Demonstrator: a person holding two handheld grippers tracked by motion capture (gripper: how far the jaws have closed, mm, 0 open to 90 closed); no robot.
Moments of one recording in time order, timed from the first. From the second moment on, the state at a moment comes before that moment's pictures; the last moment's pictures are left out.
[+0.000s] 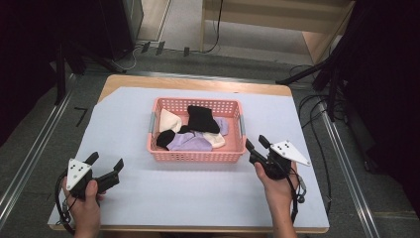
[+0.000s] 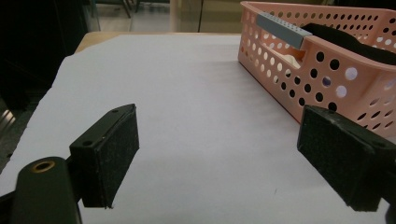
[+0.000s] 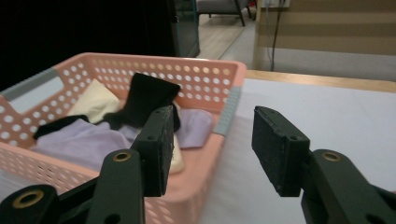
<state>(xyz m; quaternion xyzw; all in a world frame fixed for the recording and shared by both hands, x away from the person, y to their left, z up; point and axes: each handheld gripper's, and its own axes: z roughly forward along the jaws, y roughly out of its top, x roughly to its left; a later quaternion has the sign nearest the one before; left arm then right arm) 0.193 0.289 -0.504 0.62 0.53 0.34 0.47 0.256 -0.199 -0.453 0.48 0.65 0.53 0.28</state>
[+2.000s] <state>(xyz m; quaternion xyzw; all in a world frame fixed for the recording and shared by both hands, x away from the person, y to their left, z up) 0.194 0.290 -0.504 0.62 0.53 0.34 0.46 0.331 -0.032 -0.462 0.47 0.79 0.38 0.12</state>
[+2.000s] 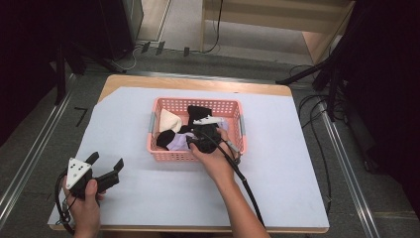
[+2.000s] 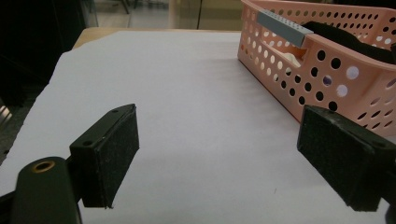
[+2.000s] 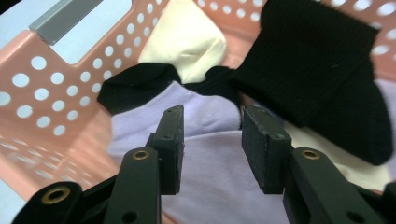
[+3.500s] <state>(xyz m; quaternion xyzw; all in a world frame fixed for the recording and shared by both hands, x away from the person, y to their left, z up) 0.196 0.291 -0.504 0.63 0.53 0.33 0.47 0.339 -0.032 -0.449 0.49 0.71 0.48 0.15</state>
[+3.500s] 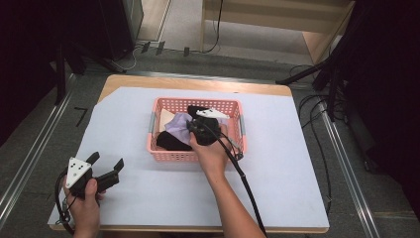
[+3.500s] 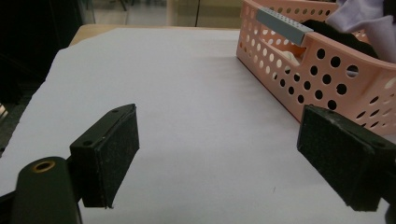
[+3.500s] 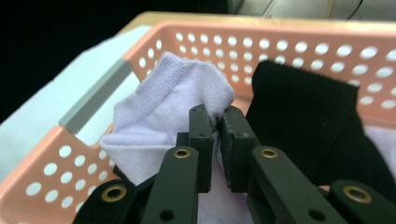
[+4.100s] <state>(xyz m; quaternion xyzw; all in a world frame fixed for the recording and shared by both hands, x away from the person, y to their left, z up) 0.196 0.291 -0.504 0.63 0.53 0.33 0.46 0.329 -0.064 -0.428 0.47 0.65 0.54 0.24</state>
